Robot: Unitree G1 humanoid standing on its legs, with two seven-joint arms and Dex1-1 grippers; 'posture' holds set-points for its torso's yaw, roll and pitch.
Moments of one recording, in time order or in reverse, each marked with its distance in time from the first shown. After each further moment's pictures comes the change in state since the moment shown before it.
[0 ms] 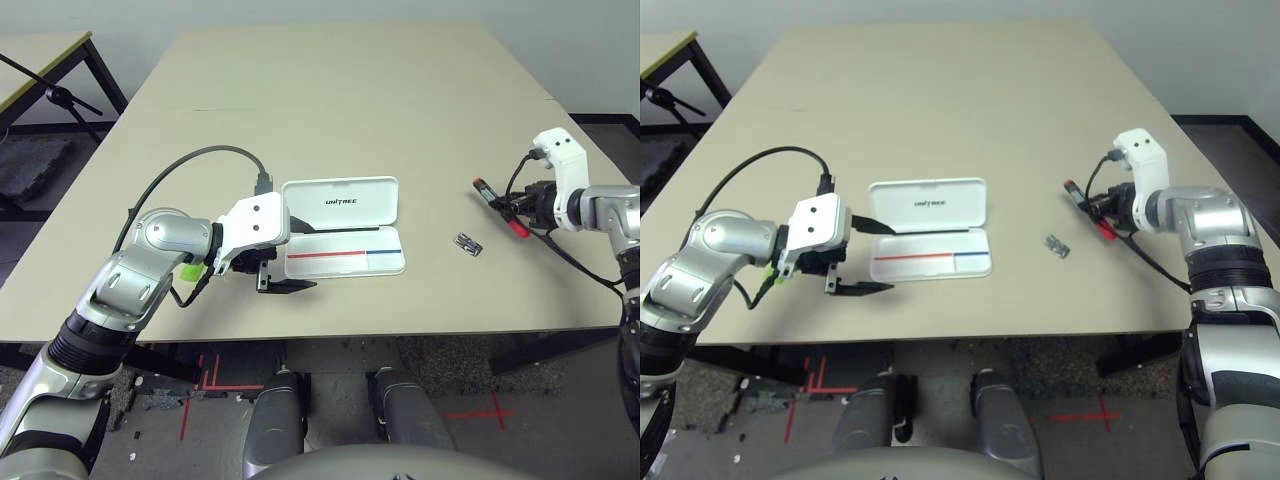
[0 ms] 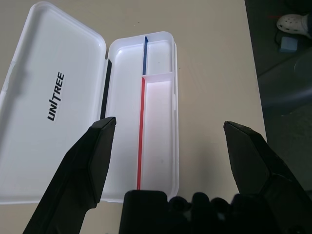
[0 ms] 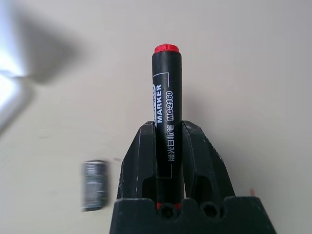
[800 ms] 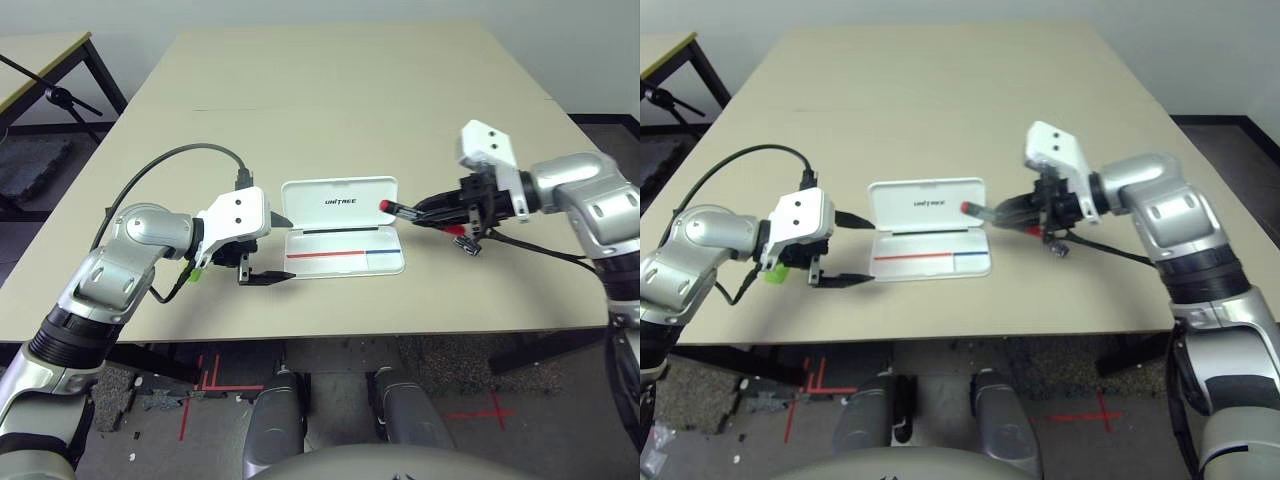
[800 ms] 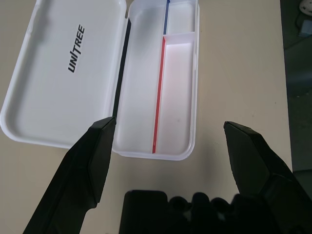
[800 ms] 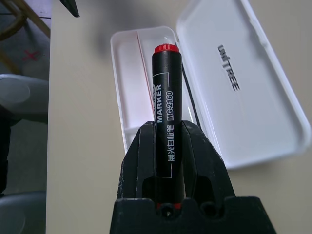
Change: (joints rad) left arm -0.001 0.066 0.029 0.096 0.011 -0.045 -0.013; right arm -0.069 0.171 0.262 -0.346 0.007 0.015 0.222
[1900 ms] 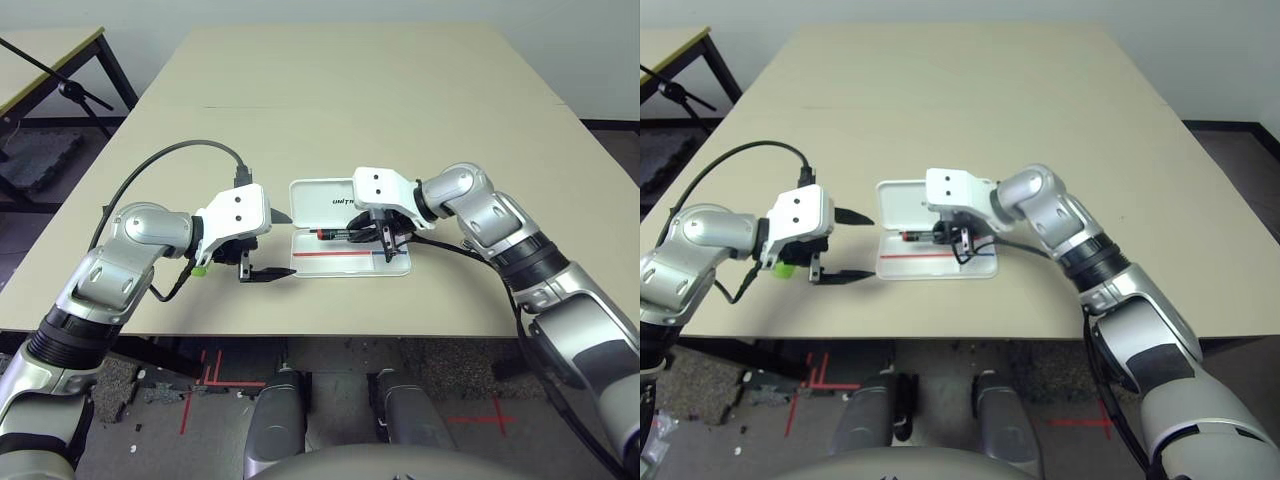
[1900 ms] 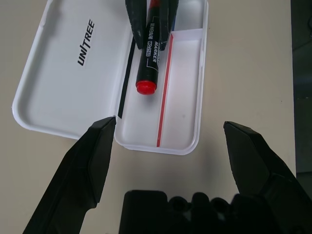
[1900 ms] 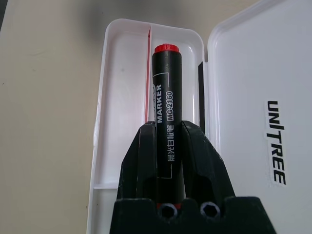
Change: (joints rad) left arm 0.006 0.005 0.005 -0.020 0.003 0.016 0.029; right arm -0.065 0.238 0.196 0.187 -0.273 -0.257 -0.113
